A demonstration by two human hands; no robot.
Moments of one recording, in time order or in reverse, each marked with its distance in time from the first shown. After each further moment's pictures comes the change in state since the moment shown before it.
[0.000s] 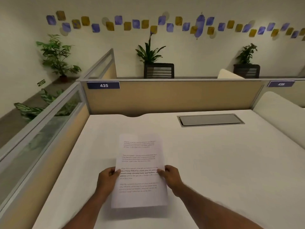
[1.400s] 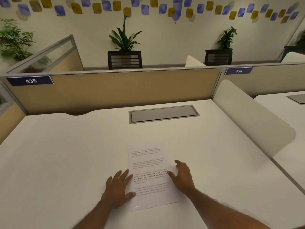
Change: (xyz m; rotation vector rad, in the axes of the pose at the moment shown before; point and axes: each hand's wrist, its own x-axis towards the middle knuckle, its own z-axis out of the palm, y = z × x) left_hand -0.053 0.018 0.345 1.194 -0.485 0.398; right_hand 0.061 0.096 -0.363 -0.641 0.194 -0.061
